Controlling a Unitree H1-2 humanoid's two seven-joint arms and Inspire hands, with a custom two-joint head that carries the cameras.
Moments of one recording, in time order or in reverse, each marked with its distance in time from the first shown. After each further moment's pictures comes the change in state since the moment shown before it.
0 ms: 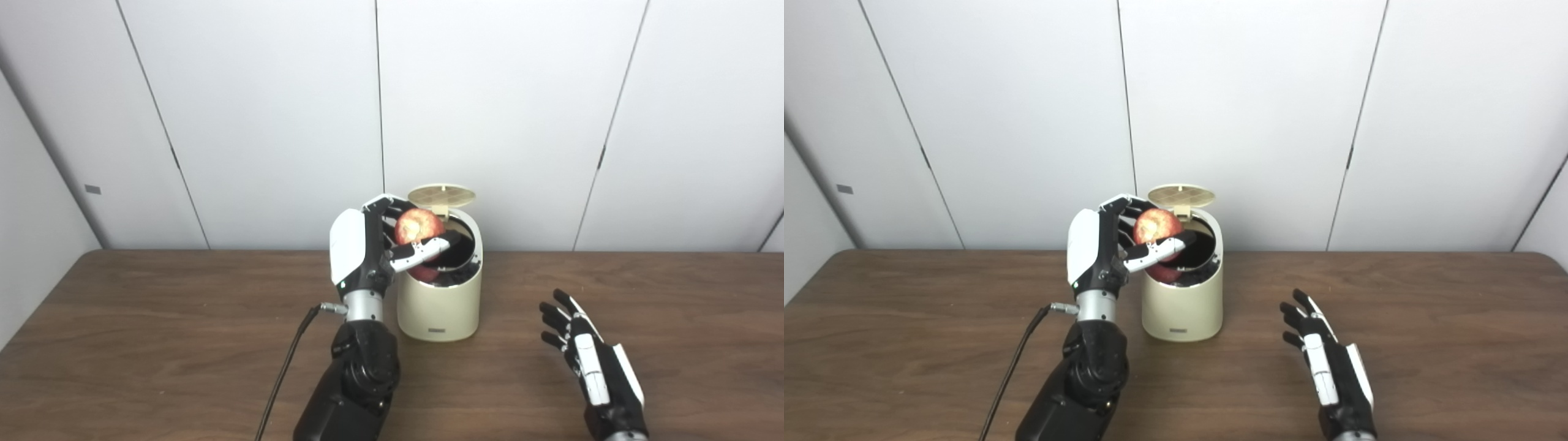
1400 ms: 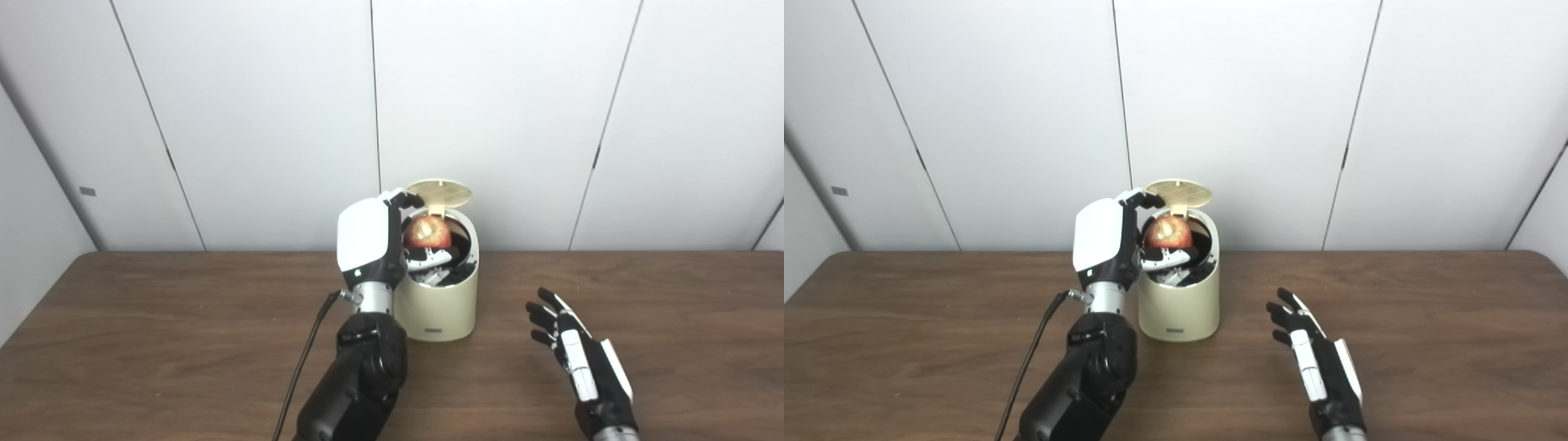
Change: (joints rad) left arm -0.058 0.037 -0.141 0.029 0.196 0.168 -0.005; right arm -0.002 0.004 0.021 -0.032 -0.030 0.039 -0.009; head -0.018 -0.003
